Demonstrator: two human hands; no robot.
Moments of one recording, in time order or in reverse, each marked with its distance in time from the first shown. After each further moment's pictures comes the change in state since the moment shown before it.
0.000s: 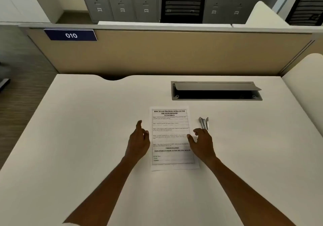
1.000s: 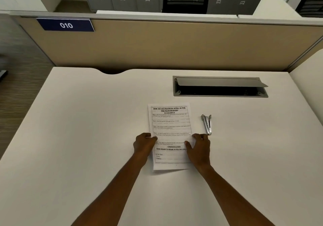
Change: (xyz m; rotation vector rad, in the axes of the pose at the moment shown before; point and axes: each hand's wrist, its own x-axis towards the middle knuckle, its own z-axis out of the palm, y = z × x) left_hand 0.010 -0.010 0.035 -0.404 -0.049 -0.588; right_hand -0.021 0.000 0.027 -0.027 0.054 0.123
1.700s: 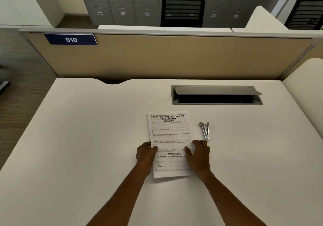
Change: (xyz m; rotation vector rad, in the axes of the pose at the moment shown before) left_hand -0.020 -0.003 0.009 -0.229 -0.033 -0.061; right_hand -0.001 -0.003 -0.009 -0.011 -0.037 0.037
